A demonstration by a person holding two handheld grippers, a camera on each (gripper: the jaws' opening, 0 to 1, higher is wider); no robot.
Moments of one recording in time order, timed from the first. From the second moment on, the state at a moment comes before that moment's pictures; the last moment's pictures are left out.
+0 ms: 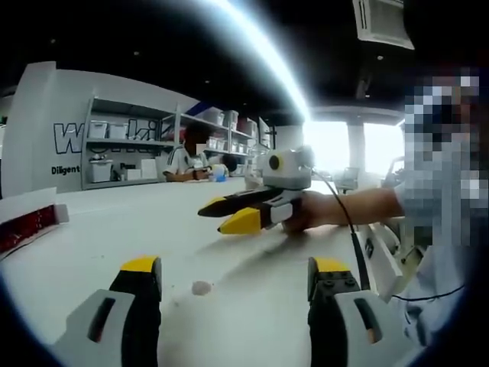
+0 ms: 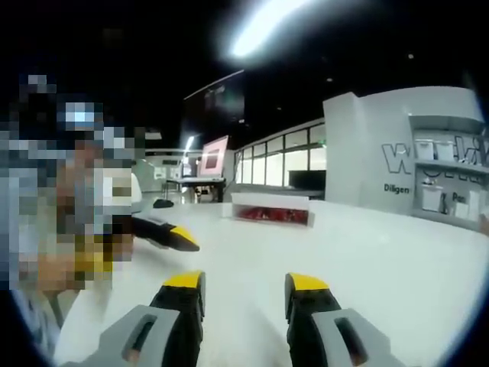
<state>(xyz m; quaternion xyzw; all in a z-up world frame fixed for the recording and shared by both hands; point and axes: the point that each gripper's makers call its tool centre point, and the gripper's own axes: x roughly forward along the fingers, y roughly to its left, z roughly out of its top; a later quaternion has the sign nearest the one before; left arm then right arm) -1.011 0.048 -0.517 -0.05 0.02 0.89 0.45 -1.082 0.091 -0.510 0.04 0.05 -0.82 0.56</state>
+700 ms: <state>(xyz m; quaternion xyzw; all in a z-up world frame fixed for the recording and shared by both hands) -1.015 0.047 -0.524 -0.07 0.03 0.89 0.44 -1.083 0.078 -0.500 0.03 0.06 -0.82 0.56</state>
